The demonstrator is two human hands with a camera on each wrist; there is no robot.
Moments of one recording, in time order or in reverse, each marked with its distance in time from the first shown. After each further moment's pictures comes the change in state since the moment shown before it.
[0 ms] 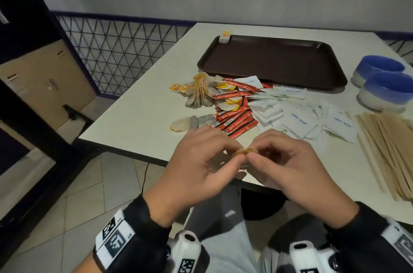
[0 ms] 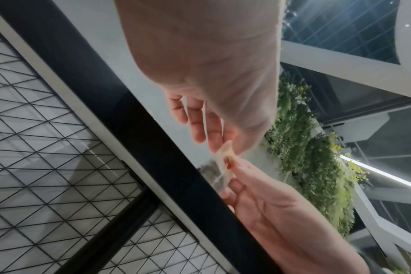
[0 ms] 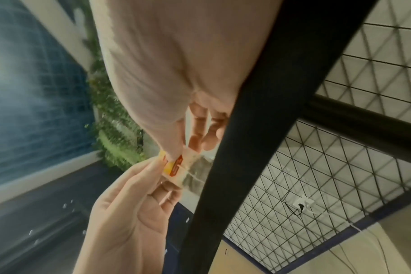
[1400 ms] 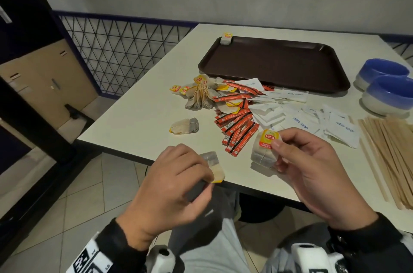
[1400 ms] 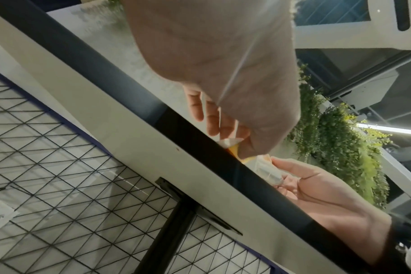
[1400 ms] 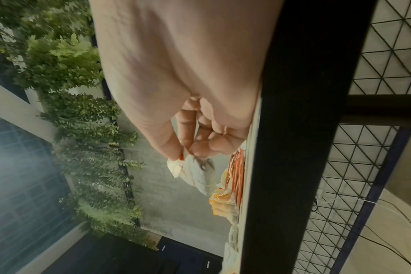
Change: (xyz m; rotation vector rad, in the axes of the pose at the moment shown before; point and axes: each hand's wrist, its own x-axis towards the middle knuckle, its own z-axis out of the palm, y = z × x) left_hand -0.041 -0.018 -0.018 0.247 -0.025 0.127; right_hand 0.002 0.010 -0.016 0.560 0.129 0.245
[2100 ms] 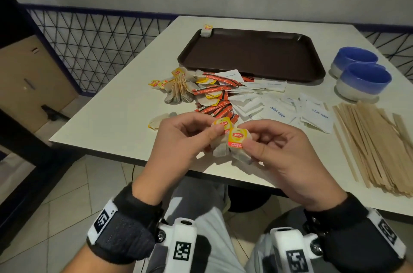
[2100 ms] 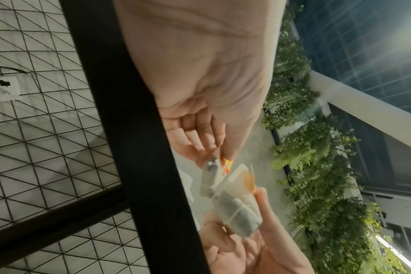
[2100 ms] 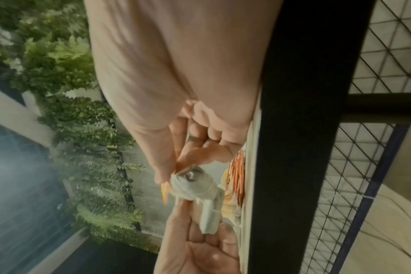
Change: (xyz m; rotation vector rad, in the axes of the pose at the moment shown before) left_hand 0.070 0.019 0.028 -0.949 0.137 -0.710; right_hand -0.003 -0.003 0.004 -0.001 -0.079 -0.095
